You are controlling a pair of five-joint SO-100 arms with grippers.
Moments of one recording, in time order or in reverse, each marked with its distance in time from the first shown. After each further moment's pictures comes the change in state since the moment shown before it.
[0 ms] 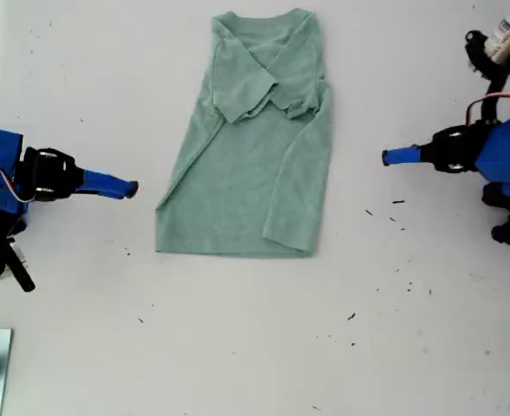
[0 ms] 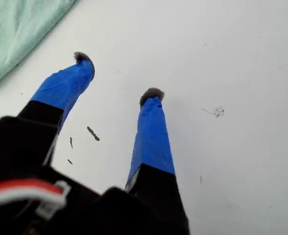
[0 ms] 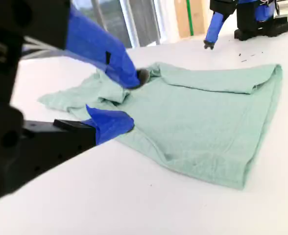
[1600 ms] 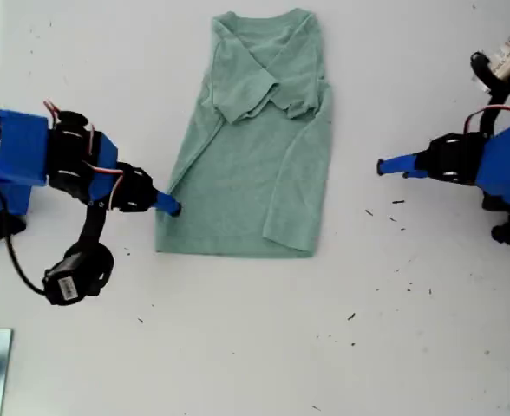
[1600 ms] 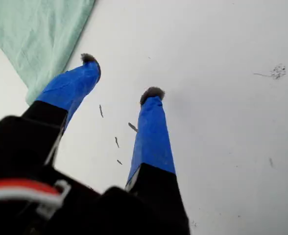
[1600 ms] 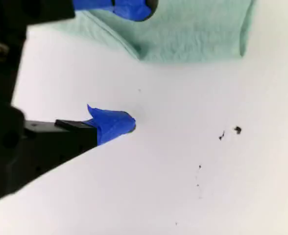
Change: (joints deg) arm 0 0.9 -103.2 -60.0 9.1 -0.5; arm 1 -10.5 0.0 0.0 0.0 25.4
